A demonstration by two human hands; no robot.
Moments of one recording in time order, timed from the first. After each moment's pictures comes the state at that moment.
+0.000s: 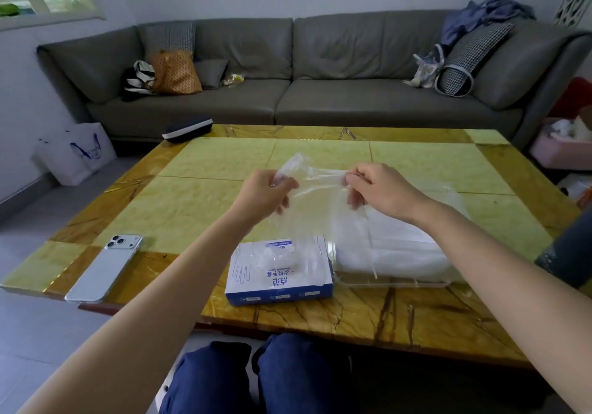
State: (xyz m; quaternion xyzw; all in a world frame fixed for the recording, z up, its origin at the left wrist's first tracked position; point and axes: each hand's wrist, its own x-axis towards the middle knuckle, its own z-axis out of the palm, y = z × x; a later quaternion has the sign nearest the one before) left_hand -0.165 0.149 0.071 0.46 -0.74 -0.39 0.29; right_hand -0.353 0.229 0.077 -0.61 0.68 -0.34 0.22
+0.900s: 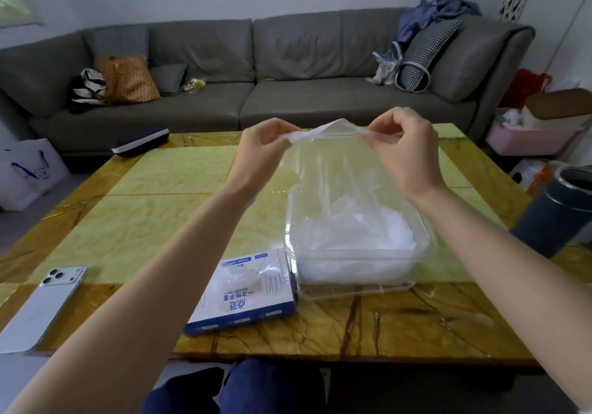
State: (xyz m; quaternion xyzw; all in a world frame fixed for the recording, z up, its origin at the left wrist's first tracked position) left_hand -0.258 0.138 0.109 0.30 -0.74 -0.42 0.44; right_hand -0.430 0.239 0.101 -0.48 0.66 -0.57 -0.07
